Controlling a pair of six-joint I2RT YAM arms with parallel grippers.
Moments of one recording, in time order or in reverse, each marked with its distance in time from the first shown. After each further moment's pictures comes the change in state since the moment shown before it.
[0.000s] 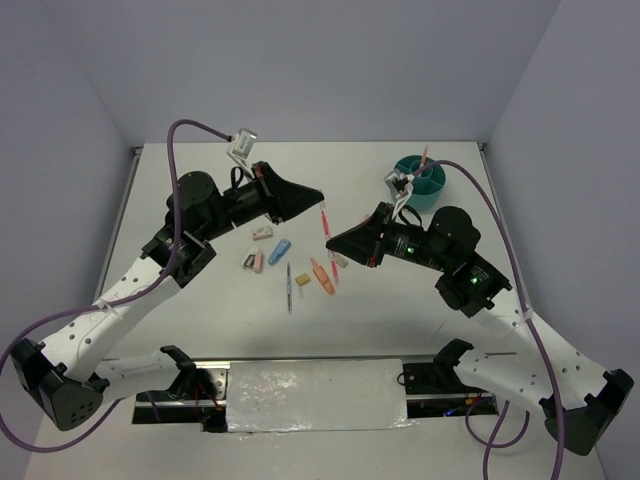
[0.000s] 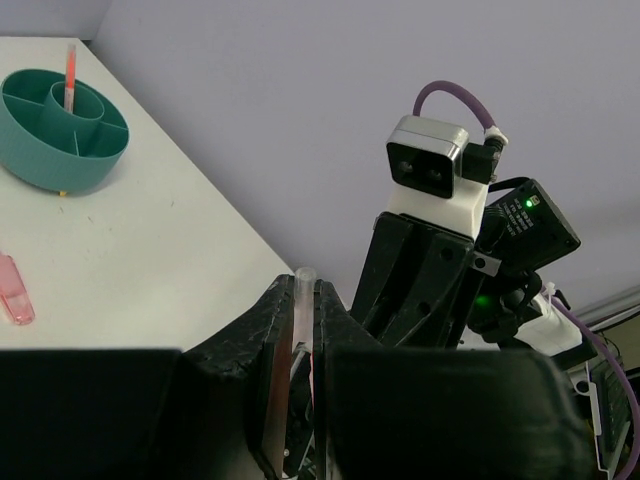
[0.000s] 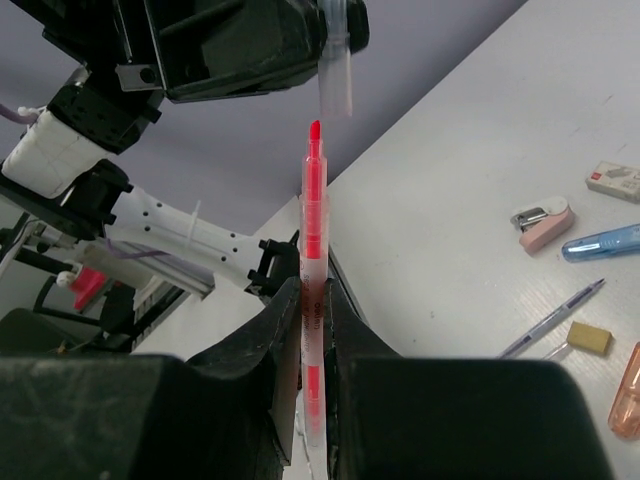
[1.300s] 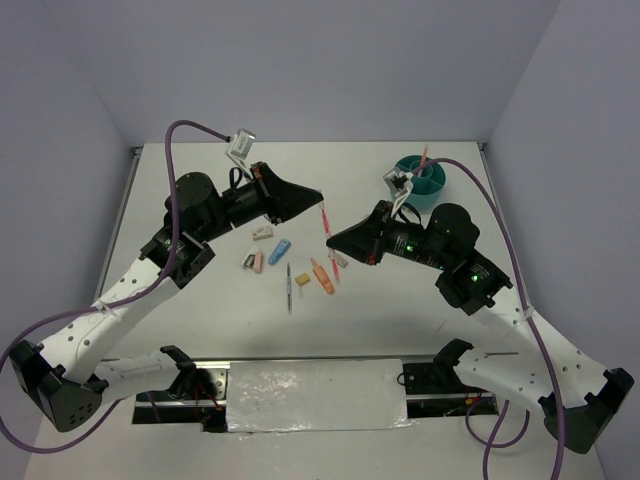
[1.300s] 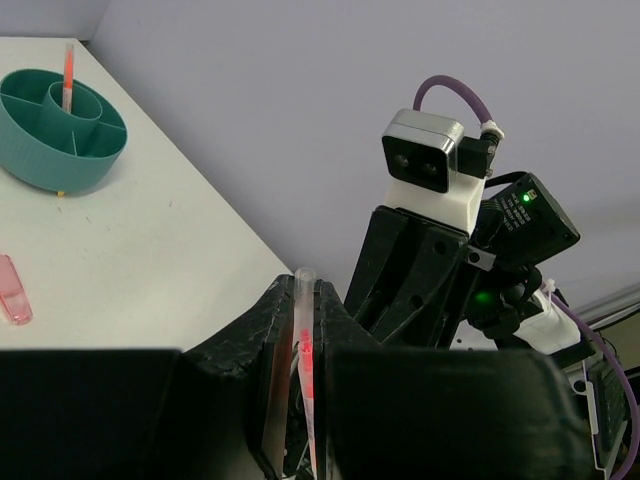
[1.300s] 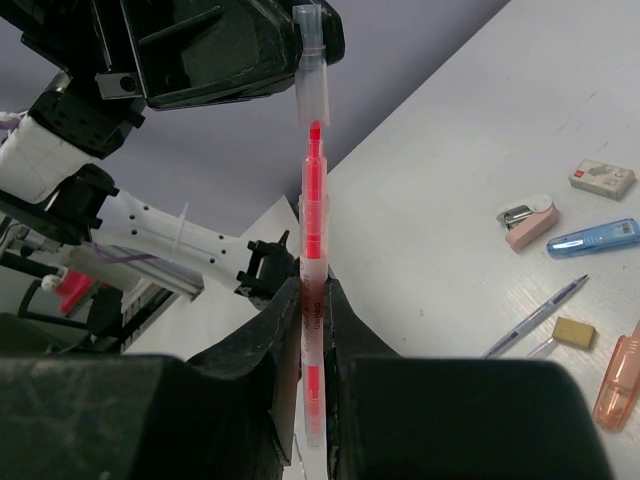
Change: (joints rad) left arm 0.000 -0.012 -0.007 -0.002 0.000 -0.004; right arm 0.000 0.013 0.032 -0.042 0.022 -0.026
